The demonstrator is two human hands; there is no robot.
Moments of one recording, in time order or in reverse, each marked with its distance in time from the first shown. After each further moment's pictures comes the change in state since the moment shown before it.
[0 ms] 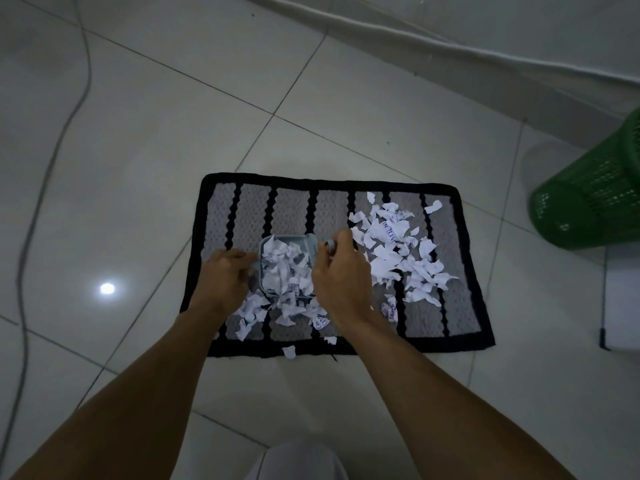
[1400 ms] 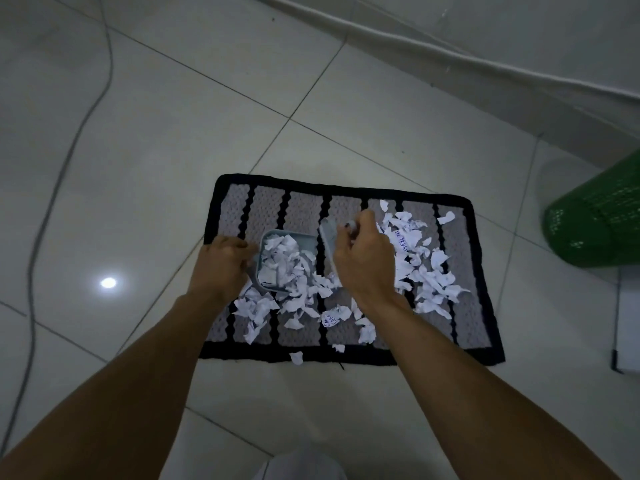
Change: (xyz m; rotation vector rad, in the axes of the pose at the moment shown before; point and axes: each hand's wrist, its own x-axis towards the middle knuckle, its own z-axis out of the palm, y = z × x) left_hand 0.013 -0.002 -0.029 0.179 -0.001 0.021; right_hand 0.034 -0.005 -0.012 -0.013 0.017 -0.090
